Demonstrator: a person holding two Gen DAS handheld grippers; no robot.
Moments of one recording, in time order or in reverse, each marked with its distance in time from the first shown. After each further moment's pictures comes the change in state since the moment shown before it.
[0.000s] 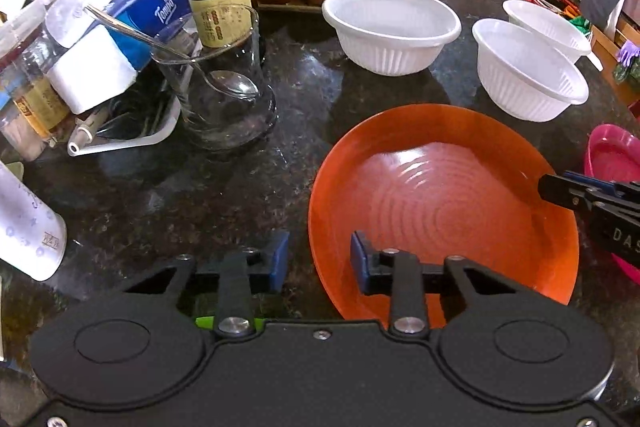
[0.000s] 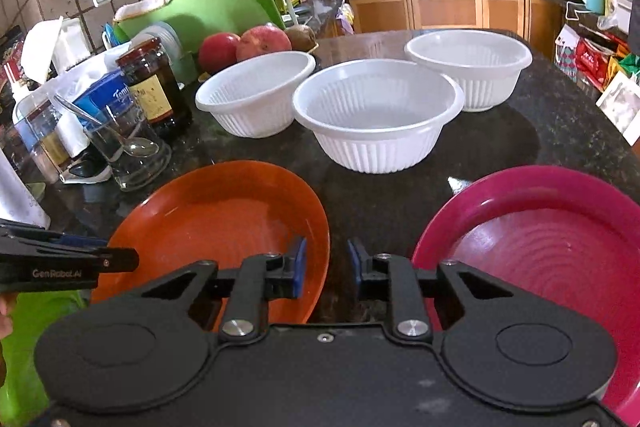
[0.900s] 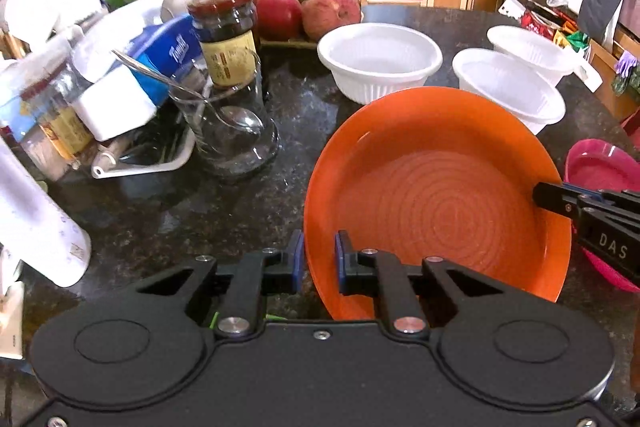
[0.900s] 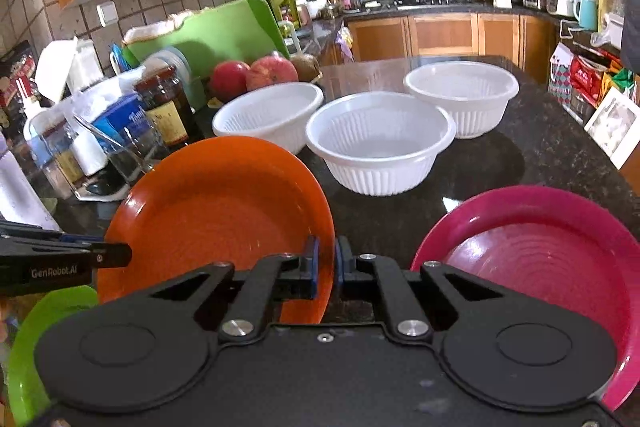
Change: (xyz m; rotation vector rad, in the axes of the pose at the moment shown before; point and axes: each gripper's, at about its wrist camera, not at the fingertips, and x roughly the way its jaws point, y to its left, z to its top) left arm -0.035 -0.012 -0.003 0.010 -0.098 0.038; right arm -0.031 0.013 0.000 0.000 -0.089 -0.002
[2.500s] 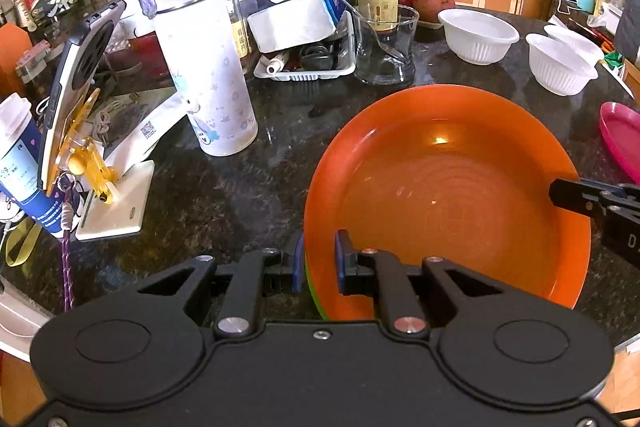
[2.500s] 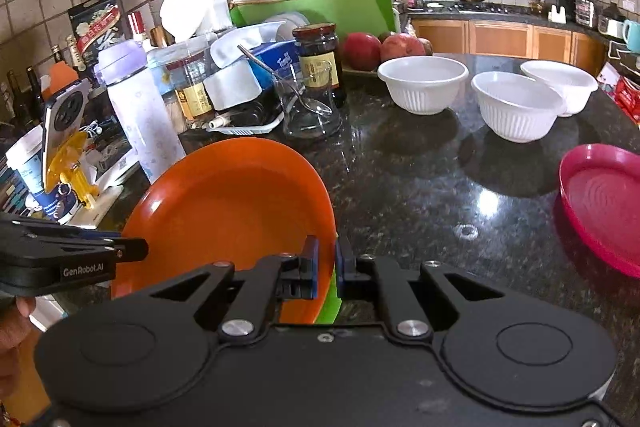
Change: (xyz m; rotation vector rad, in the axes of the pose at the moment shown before) left arm -0.079 0.105 -0.106 -0.093 -0.022 0.103; right arm -0.072 0.137 -0.074 -0.108 0.034 0.104
